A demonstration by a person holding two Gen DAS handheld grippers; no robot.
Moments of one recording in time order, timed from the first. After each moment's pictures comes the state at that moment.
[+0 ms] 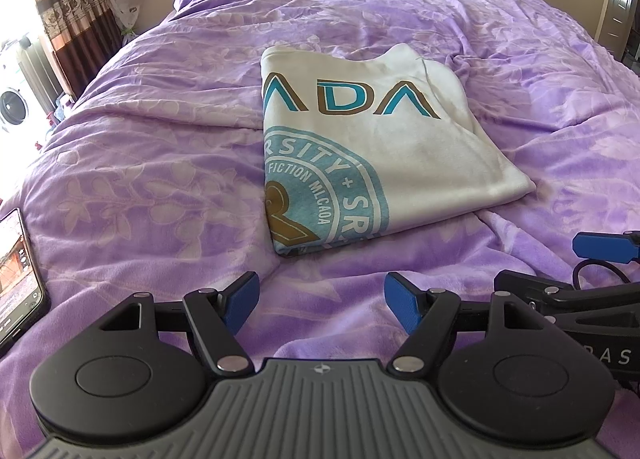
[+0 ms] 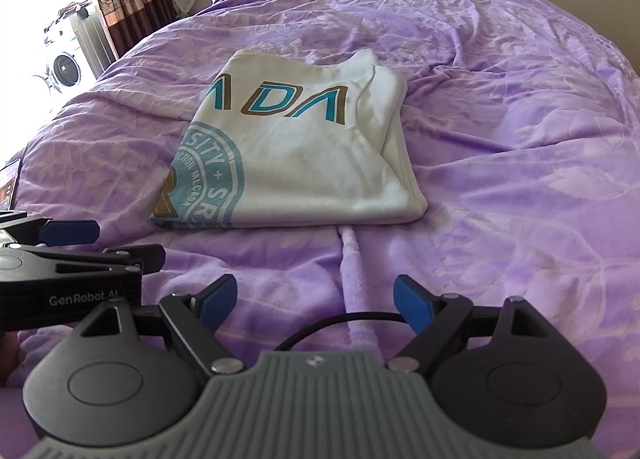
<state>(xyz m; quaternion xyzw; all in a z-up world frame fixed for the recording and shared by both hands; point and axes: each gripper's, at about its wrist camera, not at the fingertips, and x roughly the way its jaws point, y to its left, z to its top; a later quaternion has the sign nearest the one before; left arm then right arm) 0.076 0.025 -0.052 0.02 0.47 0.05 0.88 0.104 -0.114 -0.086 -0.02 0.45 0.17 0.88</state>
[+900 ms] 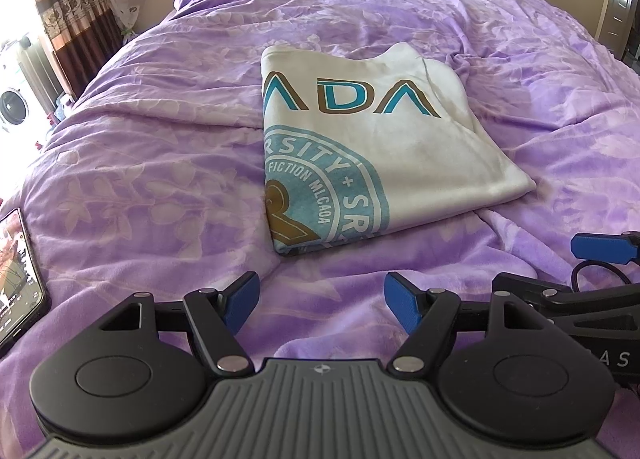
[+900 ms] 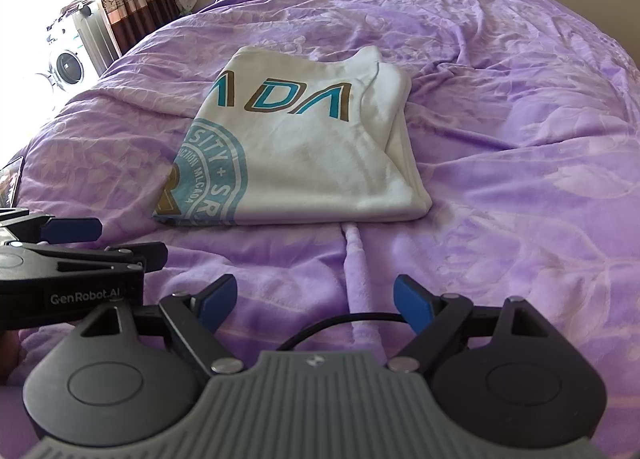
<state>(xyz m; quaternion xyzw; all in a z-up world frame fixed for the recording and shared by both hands) 0.076 0.024 -0.051 0.02 0.47 0.05 0.88 0.105 -0.116 -0.088 -0.02 0.45 0.17 0.87</state>
